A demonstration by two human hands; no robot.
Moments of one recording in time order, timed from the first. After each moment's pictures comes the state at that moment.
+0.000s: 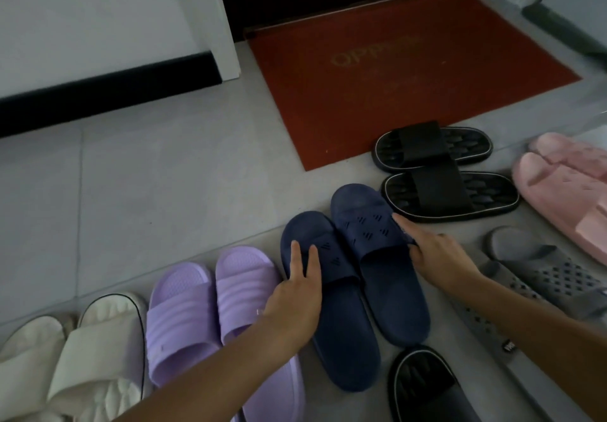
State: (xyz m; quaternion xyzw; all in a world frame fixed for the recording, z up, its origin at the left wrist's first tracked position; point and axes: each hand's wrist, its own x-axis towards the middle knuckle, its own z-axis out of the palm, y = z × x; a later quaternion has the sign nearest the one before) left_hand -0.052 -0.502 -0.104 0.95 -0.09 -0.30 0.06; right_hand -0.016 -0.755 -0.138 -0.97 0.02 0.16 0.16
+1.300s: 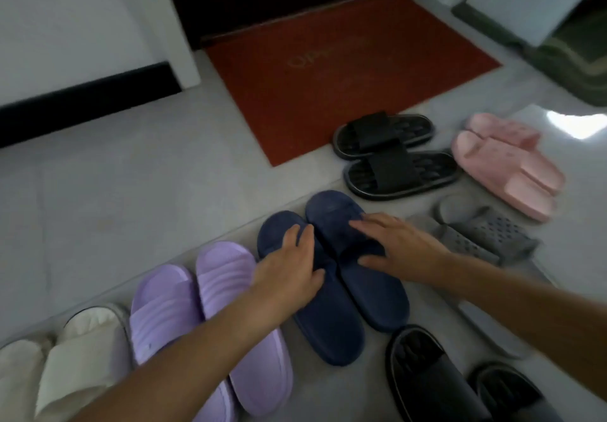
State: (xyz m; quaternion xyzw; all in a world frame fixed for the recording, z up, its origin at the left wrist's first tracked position) left_hand -0.048 -0.511 -0.071 0.94 -0.20 -0.25 0.14; right_hand -0.063 -0.735 -0.075 -0.97 -0.08 0.20 0.14
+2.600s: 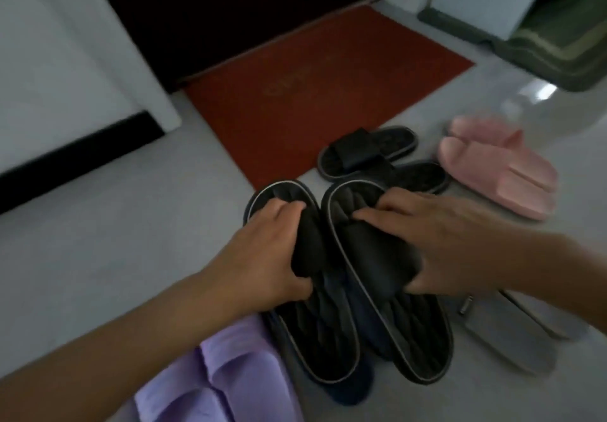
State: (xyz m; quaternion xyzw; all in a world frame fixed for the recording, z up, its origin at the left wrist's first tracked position) left_hand 0.001 -0.511 0.047 0.91 -0.34 -0.16 0.16; right_hand -0.066 -0.735 0.075 -0.97 -0.18 0.15 -0.01
